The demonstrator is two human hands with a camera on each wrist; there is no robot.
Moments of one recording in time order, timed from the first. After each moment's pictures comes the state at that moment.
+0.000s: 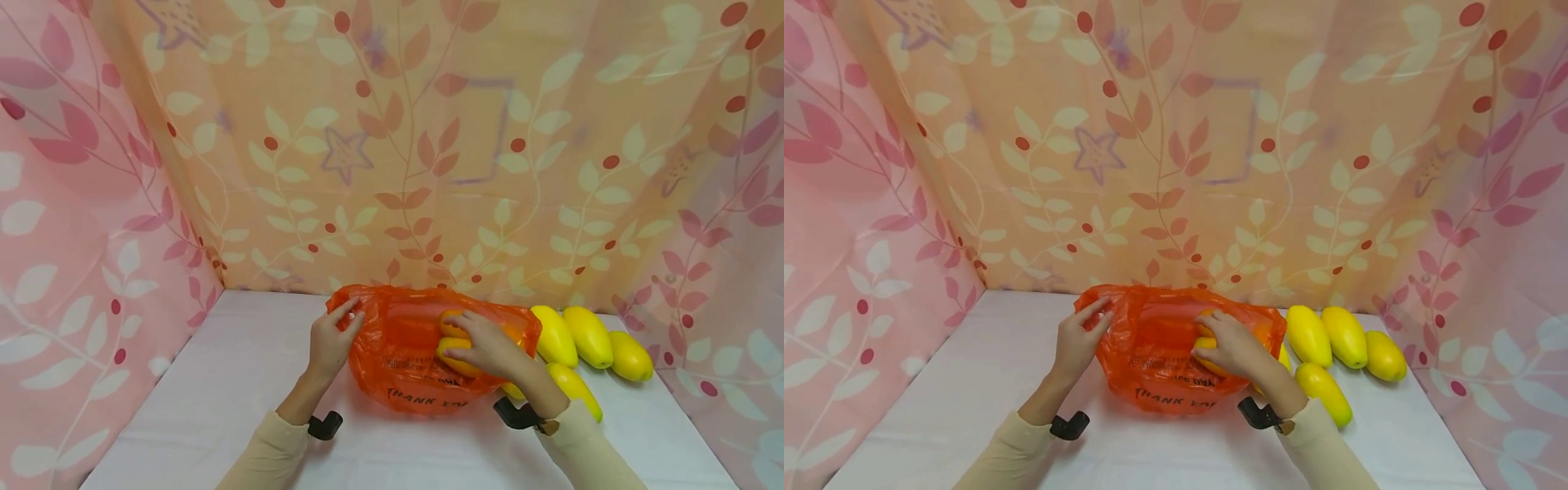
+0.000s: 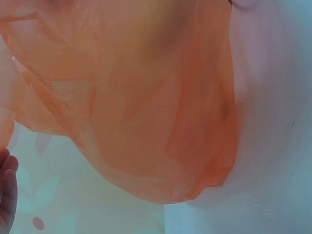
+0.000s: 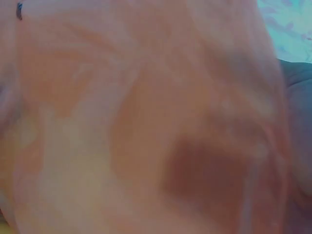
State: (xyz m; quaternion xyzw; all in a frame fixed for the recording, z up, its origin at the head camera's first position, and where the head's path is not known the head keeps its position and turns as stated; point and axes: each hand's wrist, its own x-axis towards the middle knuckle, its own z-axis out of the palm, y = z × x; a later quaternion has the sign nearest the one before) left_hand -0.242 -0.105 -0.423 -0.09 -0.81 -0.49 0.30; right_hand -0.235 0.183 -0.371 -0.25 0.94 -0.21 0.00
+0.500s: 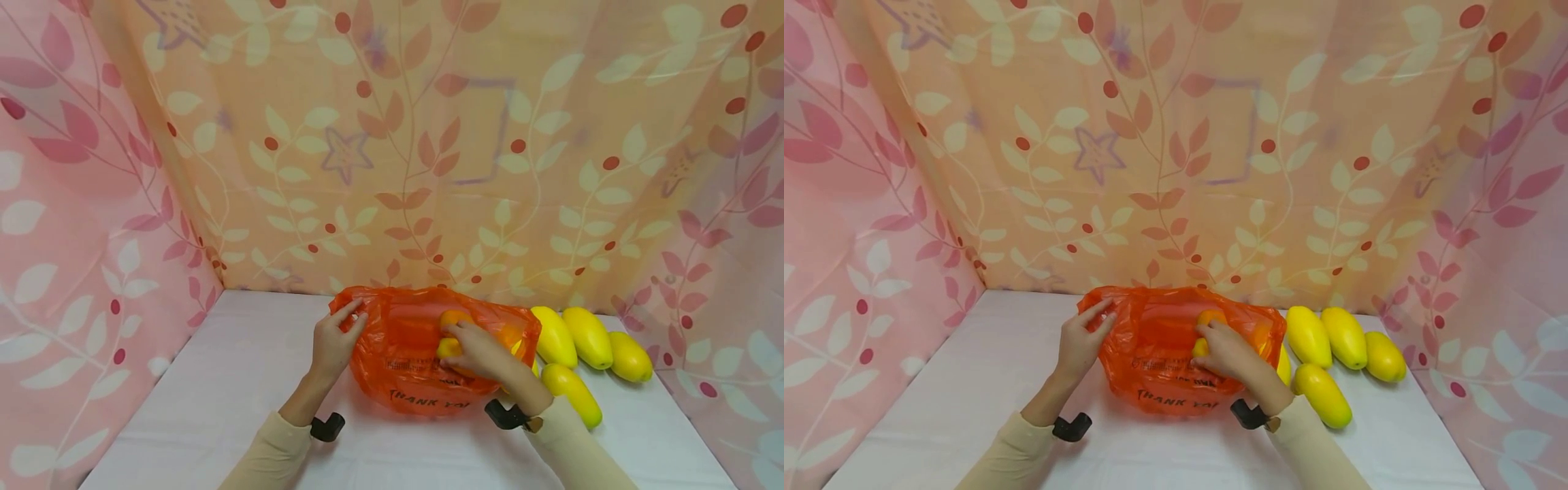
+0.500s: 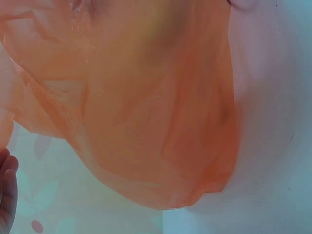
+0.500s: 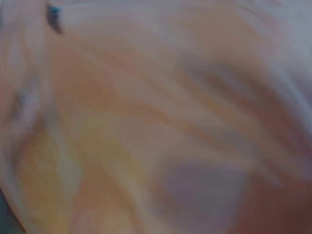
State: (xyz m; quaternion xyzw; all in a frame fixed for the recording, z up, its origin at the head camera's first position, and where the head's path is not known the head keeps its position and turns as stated) left_hand -0.243 -0.101 -0.425 -0.09 -0.81 -0.49 0.31; right_hand -0.247 0.174 -0.394 -0.23 0.96 -0.17 0.02
